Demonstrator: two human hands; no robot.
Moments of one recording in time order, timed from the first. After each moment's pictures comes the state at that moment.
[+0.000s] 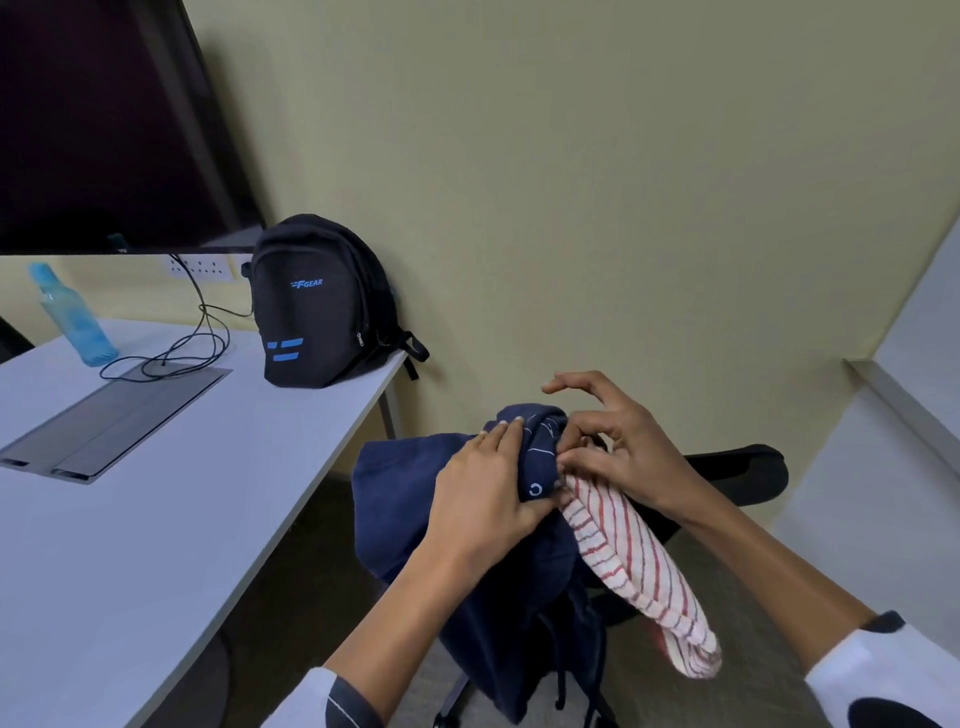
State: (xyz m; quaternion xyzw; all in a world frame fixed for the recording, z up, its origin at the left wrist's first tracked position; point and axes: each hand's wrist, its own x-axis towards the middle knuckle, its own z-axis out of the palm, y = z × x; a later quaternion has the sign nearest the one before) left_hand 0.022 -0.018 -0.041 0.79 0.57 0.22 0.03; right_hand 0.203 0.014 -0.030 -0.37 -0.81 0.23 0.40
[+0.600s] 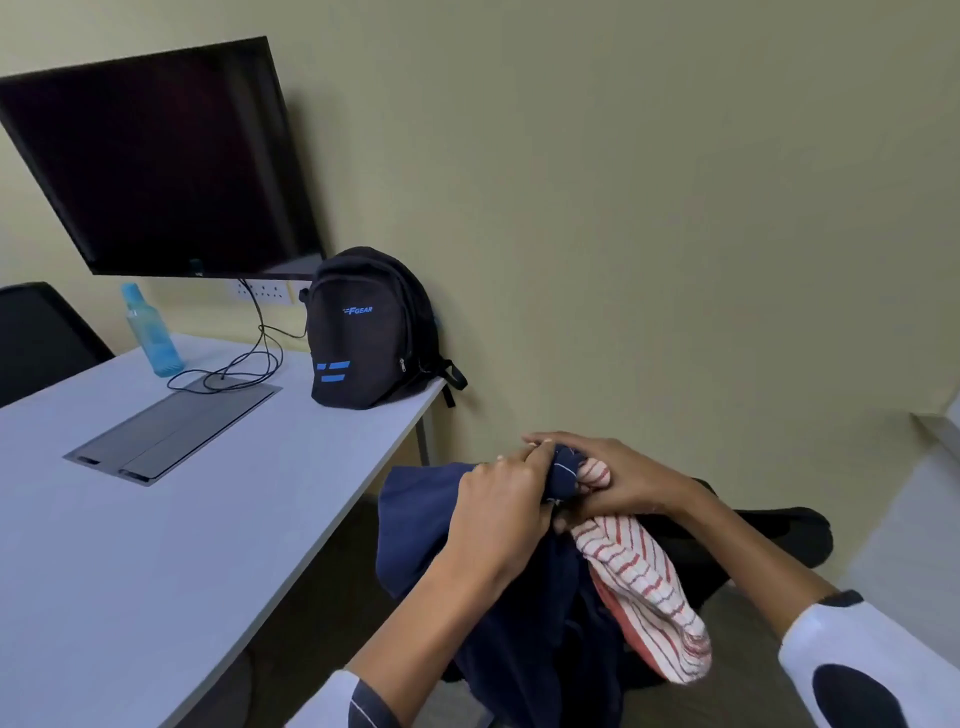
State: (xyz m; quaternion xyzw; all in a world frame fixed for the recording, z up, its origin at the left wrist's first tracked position) left_hand 0.012 -0.015 -0.028 0.78 0.55 0.29 -0.07; right_hand 0.182 0.054 -0.030 -0.36 -0.83 0.38 0.21
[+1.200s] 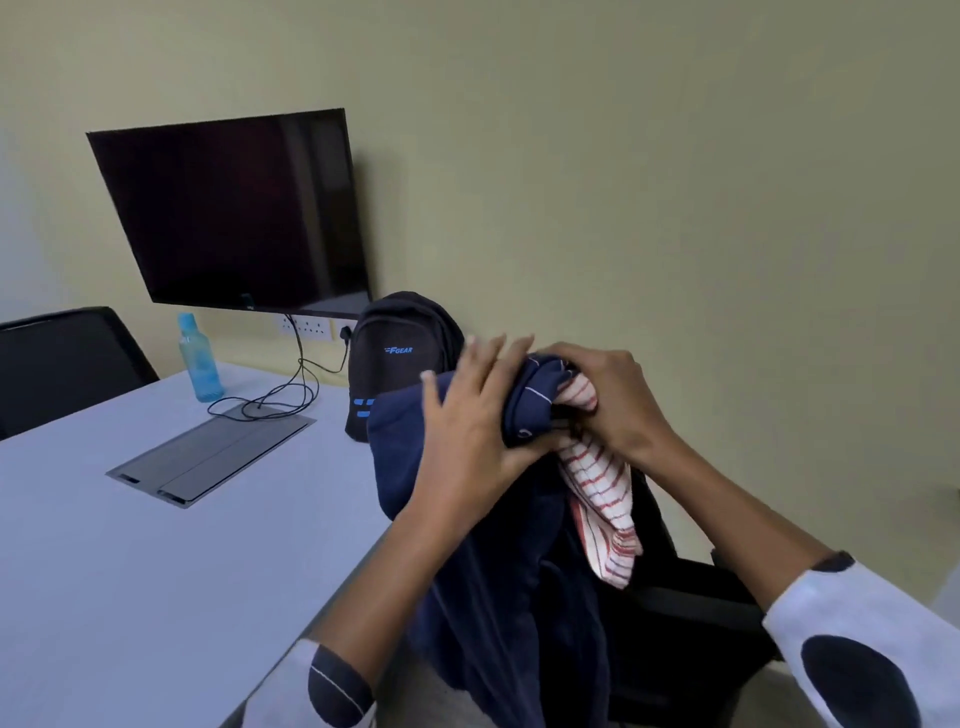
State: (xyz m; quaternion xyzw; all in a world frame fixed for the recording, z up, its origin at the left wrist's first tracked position) left_hand -0.068 -0.007 0.050 0.72 0.51 0.47 -0.07; right_hand 0.089 0.045 0.082 -0.35 -0.83 0.07 0.43
